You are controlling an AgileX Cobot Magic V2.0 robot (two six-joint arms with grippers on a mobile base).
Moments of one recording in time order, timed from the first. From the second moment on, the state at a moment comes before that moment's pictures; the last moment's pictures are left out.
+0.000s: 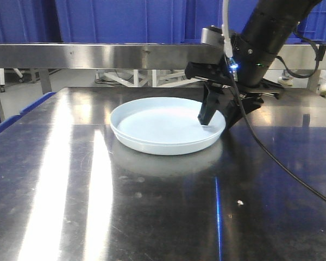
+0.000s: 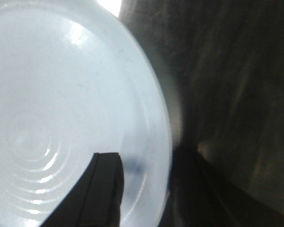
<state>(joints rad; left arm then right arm) -0.19 0.50 -0.38 -0.06 0.12 0.12 0.26 1.98 -1.49 0.37 0.79 -0.06</state>
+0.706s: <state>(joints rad) -0.19 0.50 -0.38 -0.06 0.12 0.12 0.27 1.92 -1.48 0.37 0.75 0.02</state>
